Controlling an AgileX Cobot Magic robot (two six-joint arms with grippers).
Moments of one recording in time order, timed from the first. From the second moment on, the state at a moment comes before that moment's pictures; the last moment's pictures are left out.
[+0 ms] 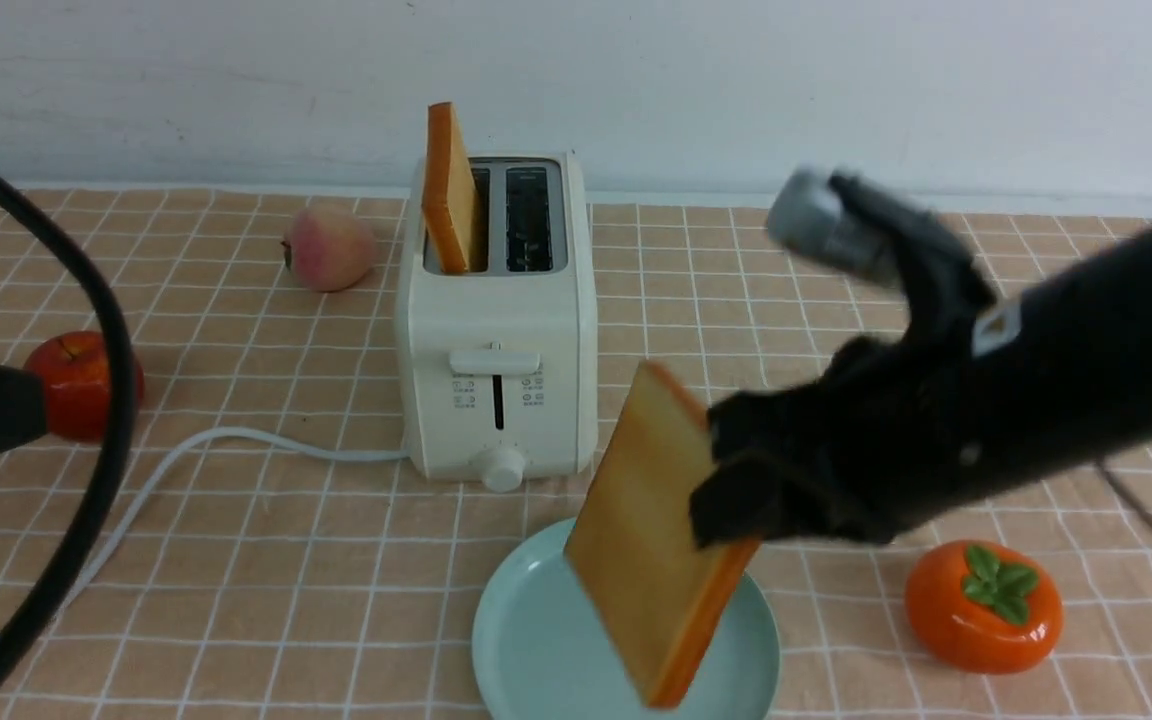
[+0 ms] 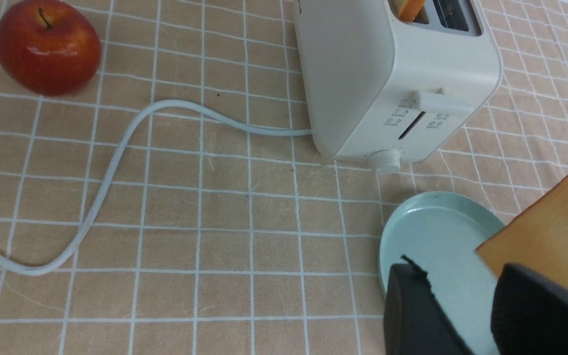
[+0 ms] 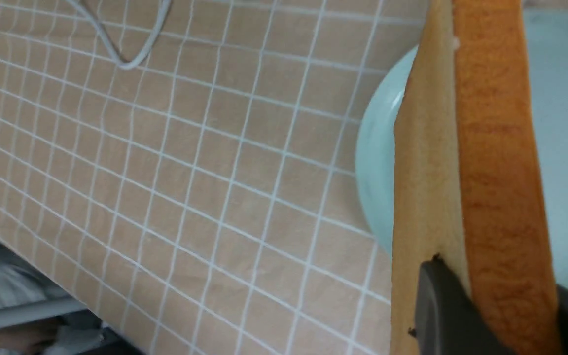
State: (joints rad) right arm 0.53 1.42 -1.00 0.76 0.67 -0.08; left arm -0.19 0.76 -0.94 -0.15 0.87 -0.29
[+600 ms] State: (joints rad) right arm 0.53 1.55 -0.79 1.45 0.43 -0.93; left arm -0.19 0.76 -0.94 -0.19 0.88 -0.29
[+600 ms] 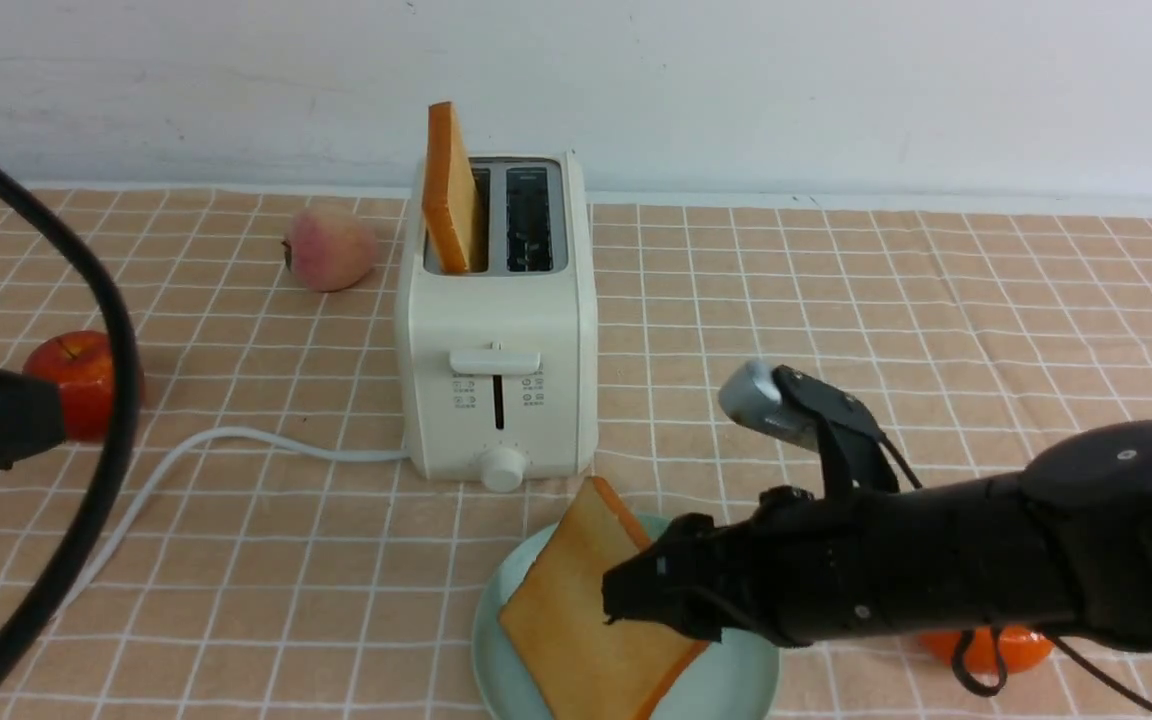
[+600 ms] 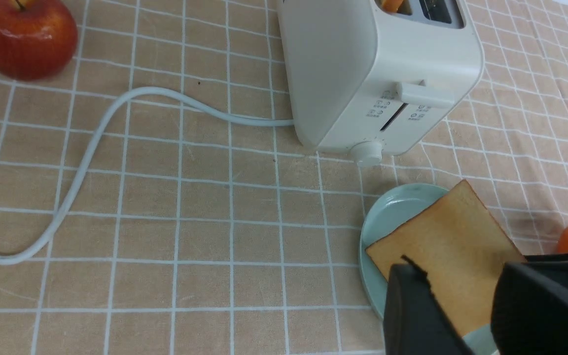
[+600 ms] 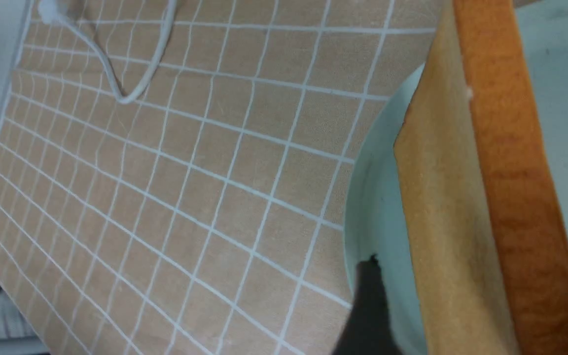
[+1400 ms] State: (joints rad) right arm 0.45 1.08 -1.28 0.24 1.06 -0.07; left arm -0.27 1.47 -1.55 -0.24 1.02 -0.14
